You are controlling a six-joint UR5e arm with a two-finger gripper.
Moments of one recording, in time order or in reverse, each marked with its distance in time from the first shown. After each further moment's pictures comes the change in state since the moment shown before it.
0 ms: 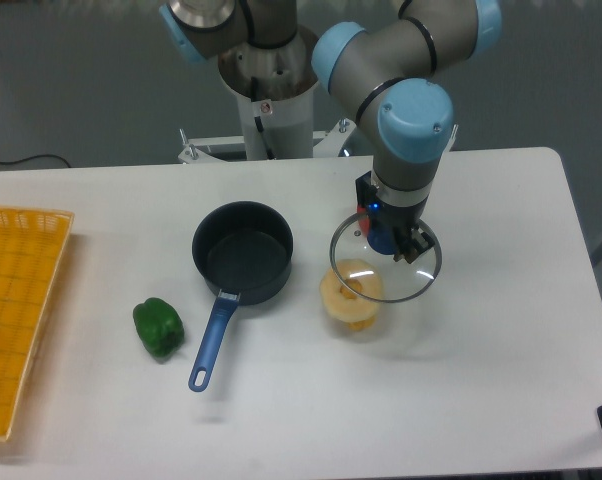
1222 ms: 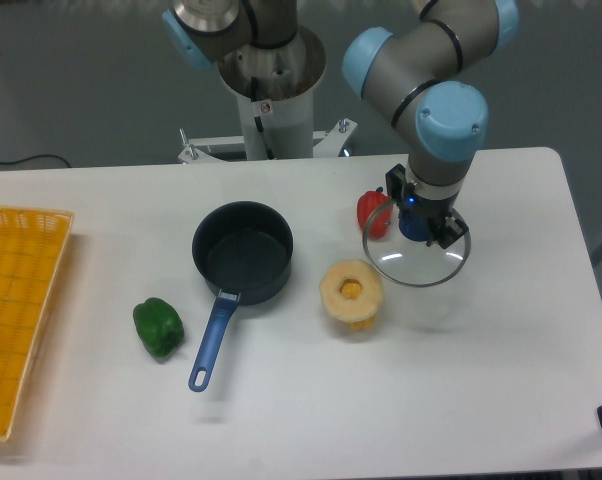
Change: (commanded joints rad) arm 0.097 -0.031 -0.038 0.067 0.054 0.000
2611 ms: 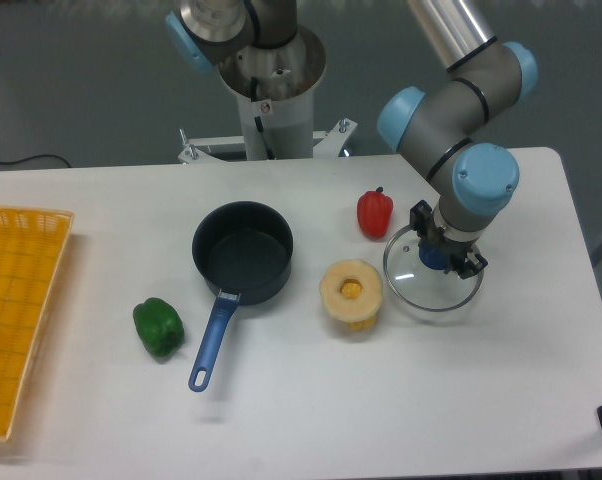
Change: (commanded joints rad) arm 0.022 -0.164 0.012 0.066 -0.002 0.031
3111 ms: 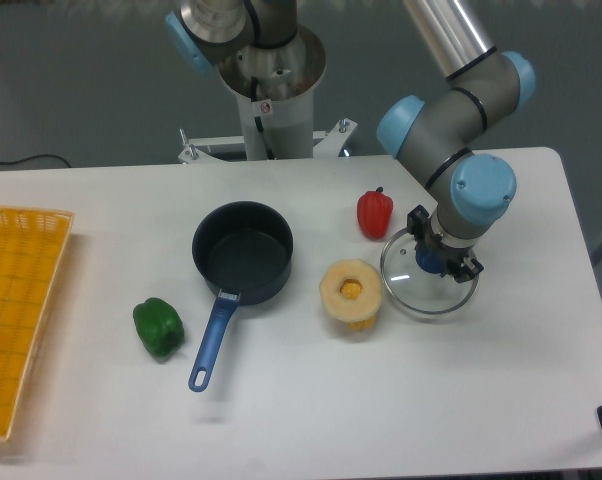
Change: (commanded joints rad) arm -0.005 -0.018 -0.003 0.005 0.000 -0.006
